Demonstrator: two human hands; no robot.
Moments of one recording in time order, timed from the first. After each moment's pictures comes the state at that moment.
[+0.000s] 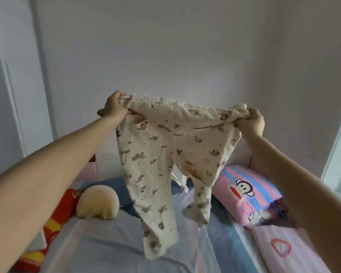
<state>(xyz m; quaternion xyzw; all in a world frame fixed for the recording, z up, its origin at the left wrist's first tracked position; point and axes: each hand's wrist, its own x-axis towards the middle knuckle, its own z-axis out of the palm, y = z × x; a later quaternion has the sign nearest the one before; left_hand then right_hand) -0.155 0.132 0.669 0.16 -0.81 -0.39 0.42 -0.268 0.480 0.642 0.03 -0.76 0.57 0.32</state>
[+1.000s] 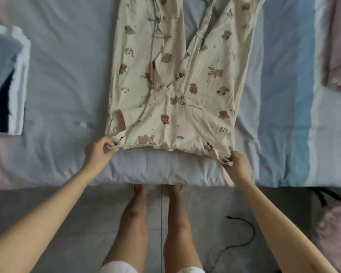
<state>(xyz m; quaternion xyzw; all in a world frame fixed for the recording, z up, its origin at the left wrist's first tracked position) 0.197 0.198 -0.147 0.31 -0.86 -0.38 -0.13 0.063 0.602 -0.130 -0.05 -0.94 0.16 -0.31</state>
